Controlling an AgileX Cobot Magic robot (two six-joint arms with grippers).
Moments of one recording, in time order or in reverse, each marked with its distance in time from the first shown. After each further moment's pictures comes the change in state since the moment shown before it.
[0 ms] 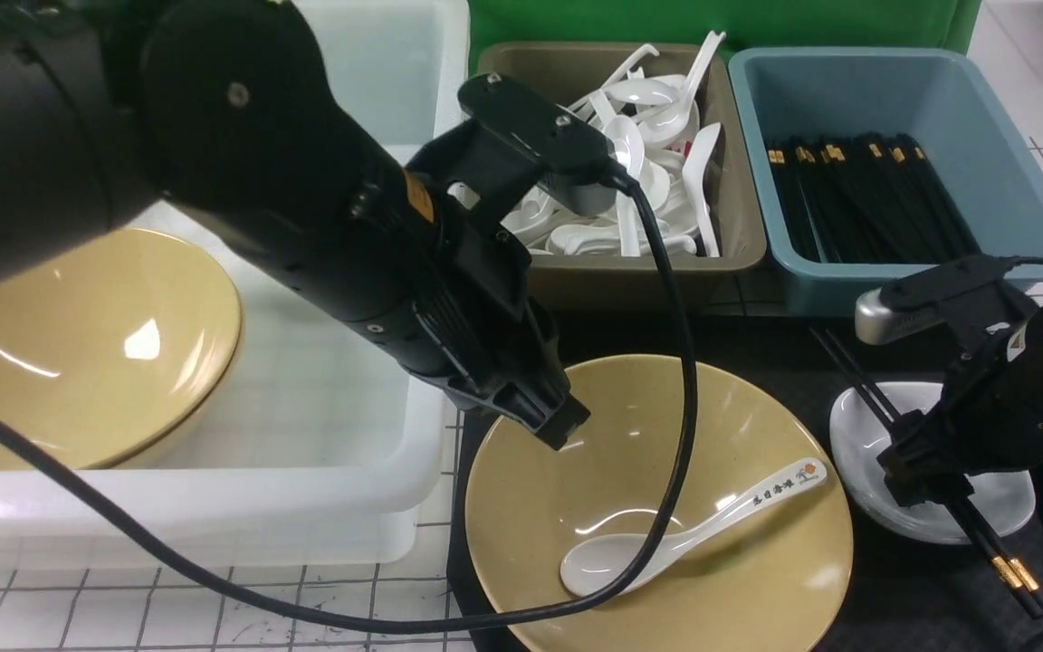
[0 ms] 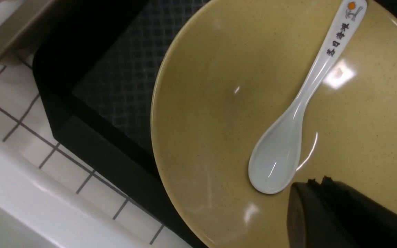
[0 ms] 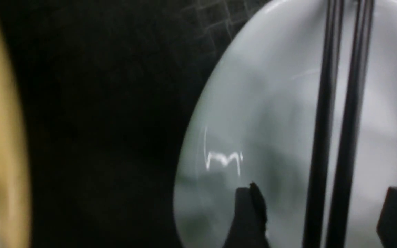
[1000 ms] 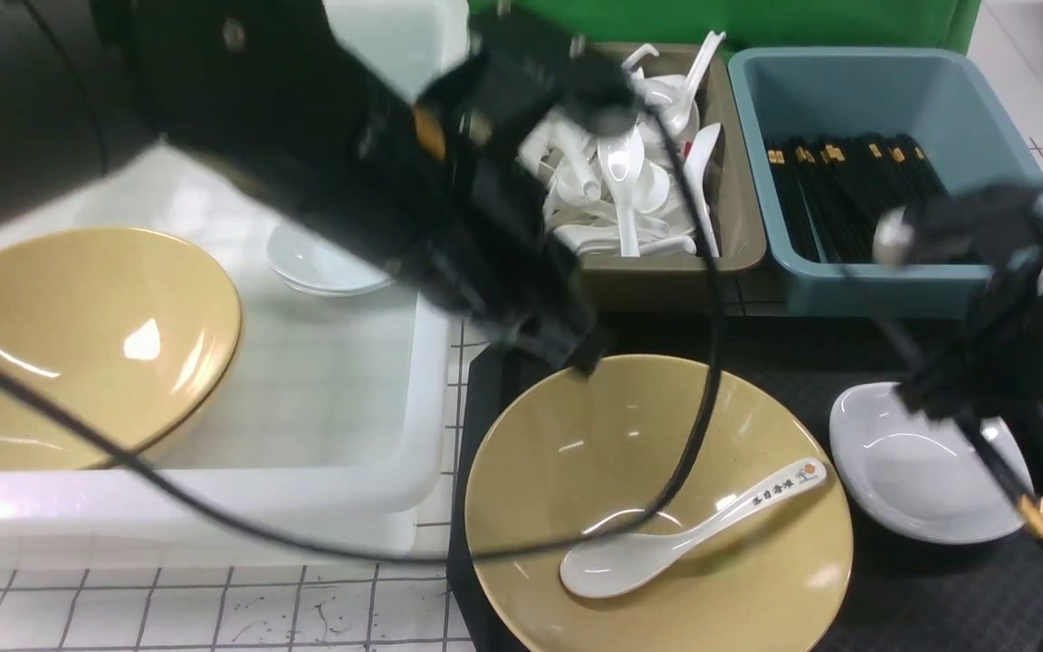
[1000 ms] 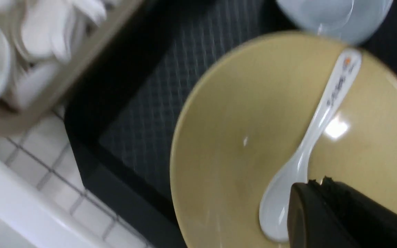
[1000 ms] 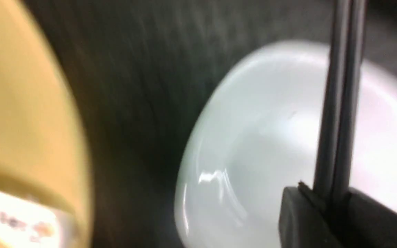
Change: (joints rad) right arm 0.000 -0.123 -0.131 -0.004 0.093 0.015; left arm 0.000 0.017 -0.126 0.005 -0.051 0.001
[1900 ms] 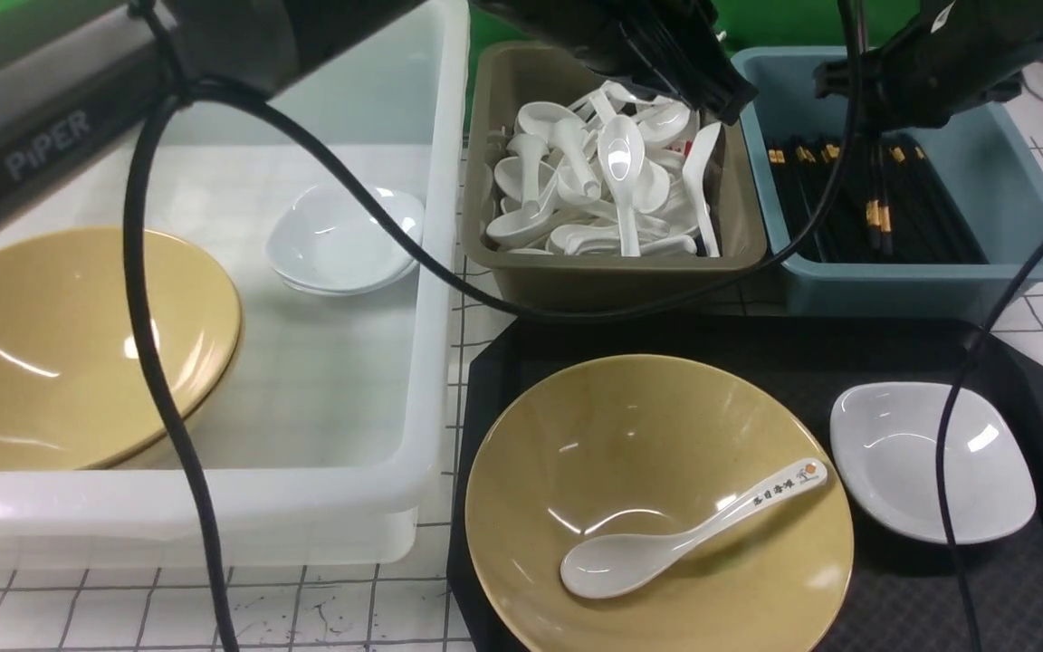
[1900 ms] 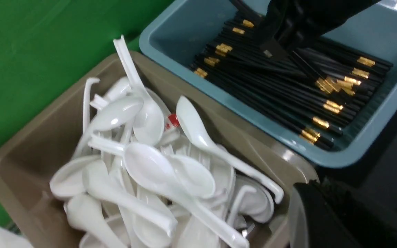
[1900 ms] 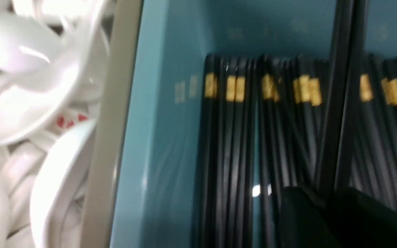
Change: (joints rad) right arm -0.119 0.669 -0.872 -0.001 -0.098 0.253; left arm 0.000 0.369 -0.465 0.204 -0.182 -0.067
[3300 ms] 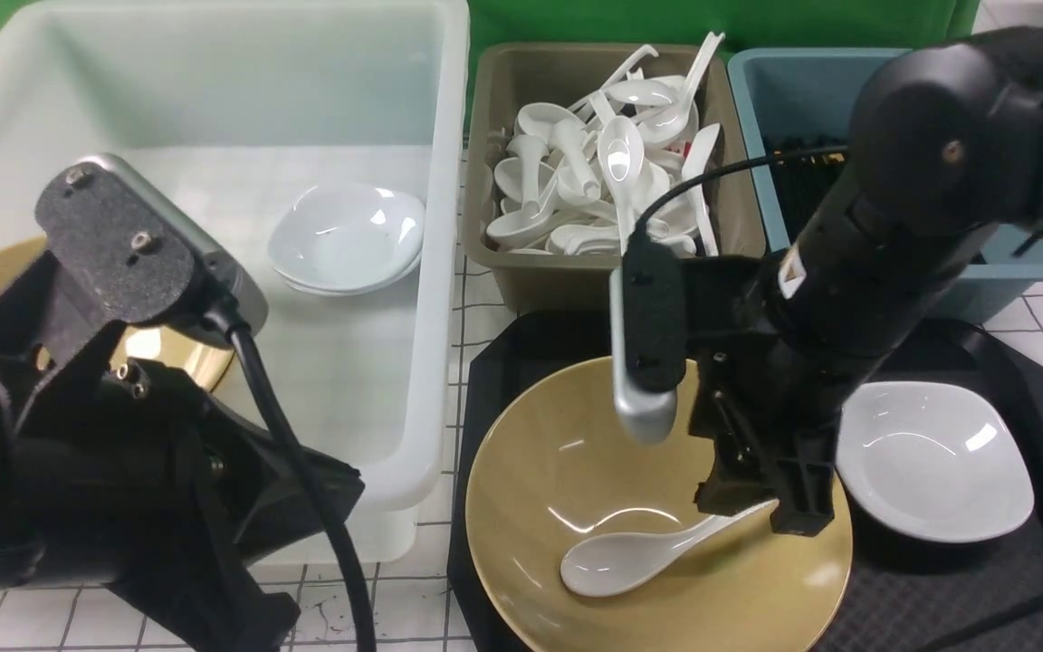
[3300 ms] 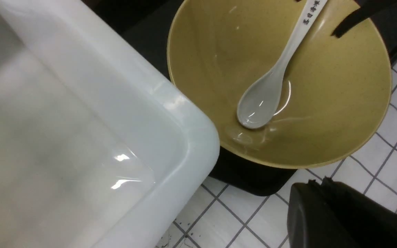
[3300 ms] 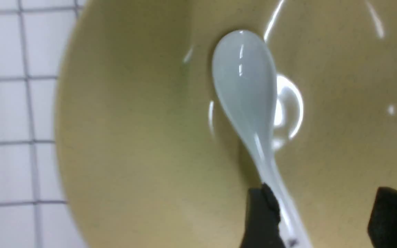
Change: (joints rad) right arm 0.530 -0.502 0.607 0.142 0.387 -1.087; left arm 0.082 -0.976 1.001 -0.249 0.168 0.016
